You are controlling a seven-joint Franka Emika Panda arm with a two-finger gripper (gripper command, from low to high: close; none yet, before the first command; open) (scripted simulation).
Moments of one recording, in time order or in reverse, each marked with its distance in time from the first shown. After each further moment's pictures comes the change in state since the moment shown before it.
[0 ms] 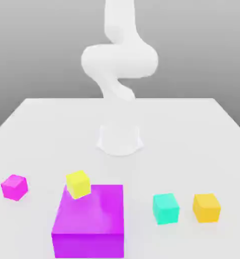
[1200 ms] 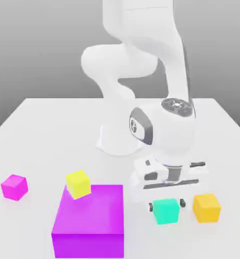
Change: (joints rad) arm 0.150 1.008 0.074 -0.382 -0.250 0.667 0.316
